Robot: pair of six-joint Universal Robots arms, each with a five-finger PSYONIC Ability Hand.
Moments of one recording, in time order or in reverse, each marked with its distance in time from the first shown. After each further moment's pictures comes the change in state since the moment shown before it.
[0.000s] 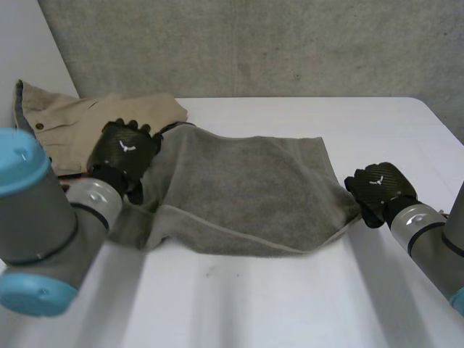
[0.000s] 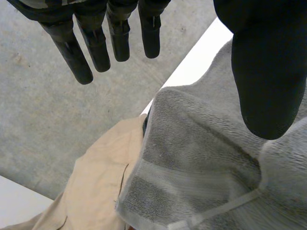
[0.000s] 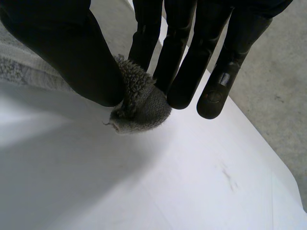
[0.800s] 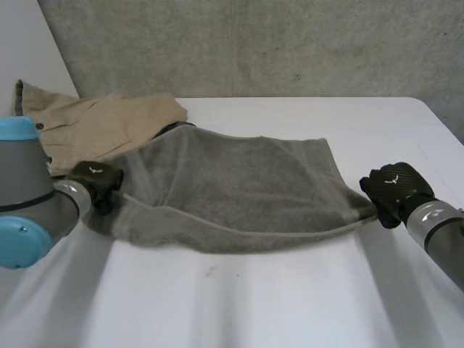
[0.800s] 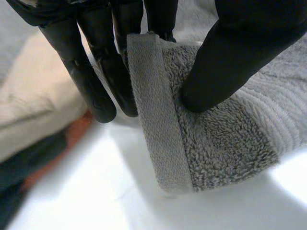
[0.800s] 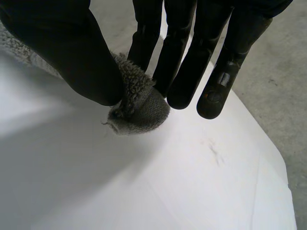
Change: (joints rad) left arm 0.234 -0.231 0.178 -0.268 0.071 -0.095; right arm -0.060 -0.033 -0.018 0.102 -0.002 -0.074; left_hand 0.819 0.897 0.893 0.903 0.870; right_hand 0.000 0.000 0.000 0.000 0.000
